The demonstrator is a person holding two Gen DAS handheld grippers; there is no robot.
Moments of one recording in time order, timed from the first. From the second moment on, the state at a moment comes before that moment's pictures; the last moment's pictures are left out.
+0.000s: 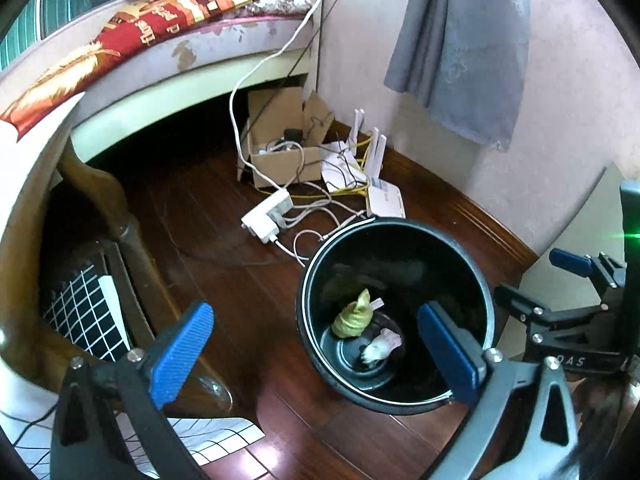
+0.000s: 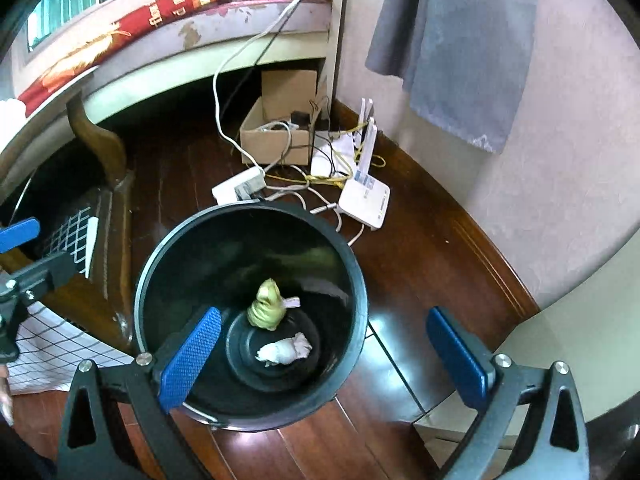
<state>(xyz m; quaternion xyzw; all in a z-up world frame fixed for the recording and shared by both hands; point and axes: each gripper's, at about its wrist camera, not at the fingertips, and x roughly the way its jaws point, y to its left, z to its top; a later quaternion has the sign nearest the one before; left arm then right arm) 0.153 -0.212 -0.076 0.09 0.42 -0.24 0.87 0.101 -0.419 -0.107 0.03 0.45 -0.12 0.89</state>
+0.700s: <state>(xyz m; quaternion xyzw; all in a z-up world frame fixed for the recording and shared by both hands) 0.113 -0.111 0.013 0.05 0.32 -0.15 0.93 0.106 -0.331 -0.018 0.01 0.36 -0.04 0.93</state>
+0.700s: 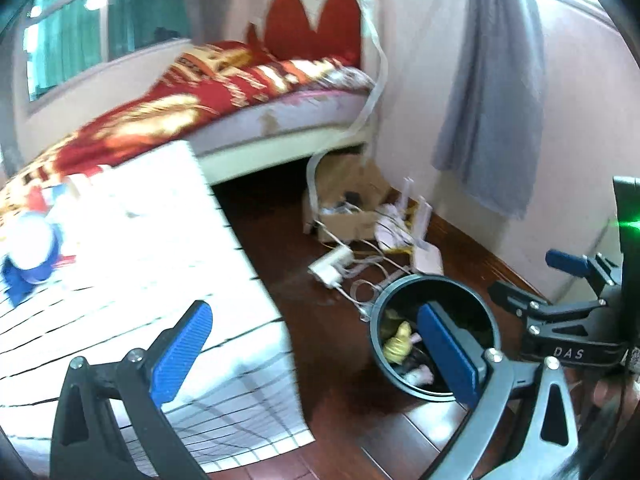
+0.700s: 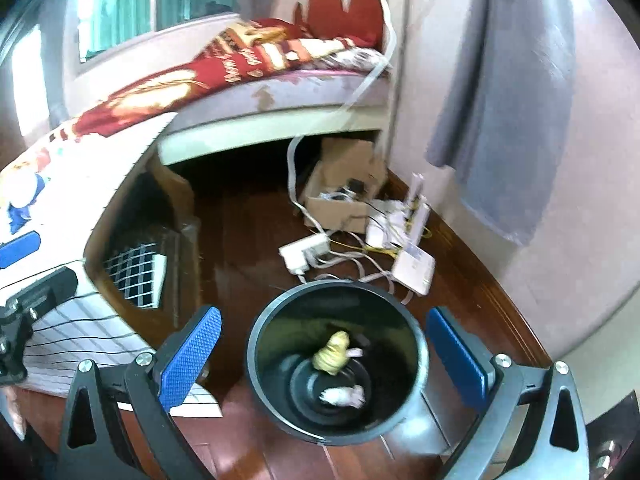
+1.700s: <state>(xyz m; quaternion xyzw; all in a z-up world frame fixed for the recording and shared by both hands) 0.095 0.168 0.024 -0.05 0.29 0.10 0.95 0.187 -0.026 0.028 -0.08 0.33 0.17 0.92</state>
